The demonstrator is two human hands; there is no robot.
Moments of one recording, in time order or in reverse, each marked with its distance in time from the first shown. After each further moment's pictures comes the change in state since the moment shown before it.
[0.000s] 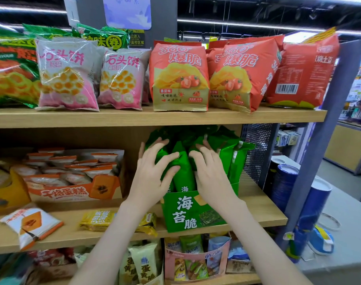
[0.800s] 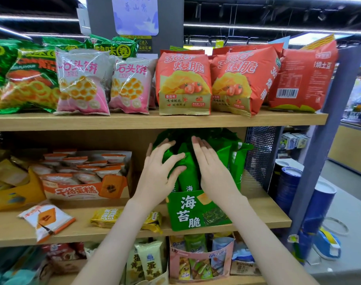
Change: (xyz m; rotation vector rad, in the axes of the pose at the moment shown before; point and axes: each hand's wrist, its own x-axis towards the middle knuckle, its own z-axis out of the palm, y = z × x) left_hand 0.005 0.006 -0.007 0.036 -0.055 0.008; right_hand 0.009 -0.002 -0.012 -0.150 -0.089 -0.022
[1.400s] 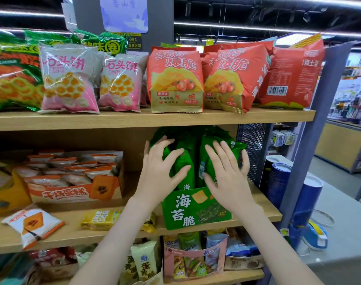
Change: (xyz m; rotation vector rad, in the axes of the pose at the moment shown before) left_hand 0.008 0.014 0.011 0.045 0.024 -0.013; right_hand -0.039 0.028 -0.008 -0.160 0.139 0.119
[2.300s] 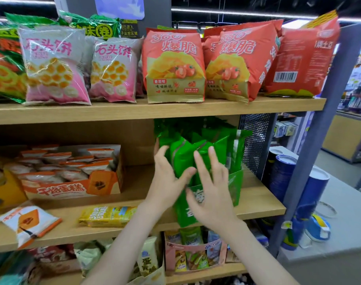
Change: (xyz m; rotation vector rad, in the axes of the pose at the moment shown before) left_hand -0.023 0.012 0.023 -0.617 -0.182 -0.488; right_hand -0.028 -0.049 0.009 0.485 0.046 0.042
